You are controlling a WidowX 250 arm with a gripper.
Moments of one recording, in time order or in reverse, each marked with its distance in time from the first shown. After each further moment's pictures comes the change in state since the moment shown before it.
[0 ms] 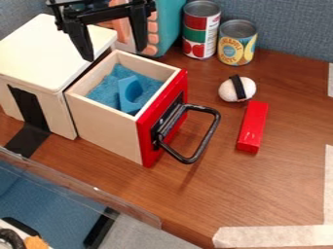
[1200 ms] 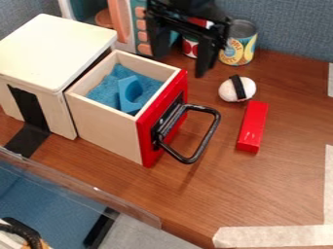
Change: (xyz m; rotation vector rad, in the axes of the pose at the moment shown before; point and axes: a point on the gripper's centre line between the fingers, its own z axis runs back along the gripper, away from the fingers) arm -0.030 -0.082 -0.021 0.097 0.049 -0.876
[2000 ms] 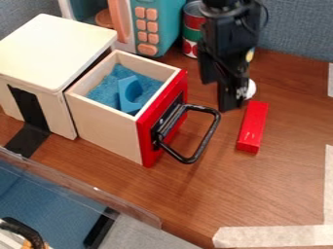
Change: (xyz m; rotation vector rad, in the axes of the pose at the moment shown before) arm 0.019 -0.043 -0.040 -0.090 -0.160 -0.664
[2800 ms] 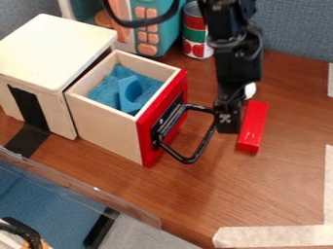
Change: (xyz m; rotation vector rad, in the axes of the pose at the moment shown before) arm 0.003 -0.009 -0.036 -0.121 -0.073 -0.457
